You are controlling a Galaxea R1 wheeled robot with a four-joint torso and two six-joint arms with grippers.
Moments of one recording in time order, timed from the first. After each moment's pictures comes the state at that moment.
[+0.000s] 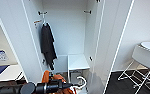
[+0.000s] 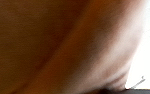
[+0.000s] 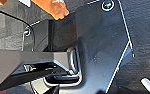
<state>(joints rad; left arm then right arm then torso) 0.43 2.08 -0.84 -0.62 0.03 -0.13 -1.59 2.84 -2.43 -0.05 0.16 -0.01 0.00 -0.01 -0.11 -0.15</state>
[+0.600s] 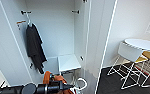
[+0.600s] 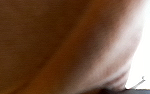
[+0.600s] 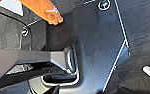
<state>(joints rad) 0.45 2.10 -0.85 -0.60 0.03 -0.13 -1.60 2.84 -2.44 -0.04 0.17 0.00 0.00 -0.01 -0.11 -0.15</state>
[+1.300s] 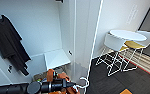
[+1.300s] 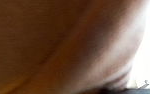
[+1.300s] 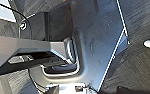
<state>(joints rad) 0.42 2.18 -0.91 -0.58 0.03 -0.13 -1.58 2.85 -2.44 -0.04 0.19 0.00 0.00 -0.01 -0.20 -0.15</state>
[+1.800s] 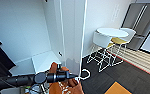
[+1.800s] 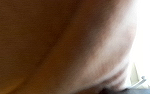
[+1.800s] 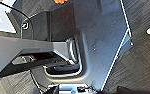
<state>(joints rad) 0.32 2.26 -1.05 -0.58 0.08 -0.14 -1.58 2.85 -2.44 -0.04 0.19 0.00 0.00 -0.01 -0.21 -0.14</state>
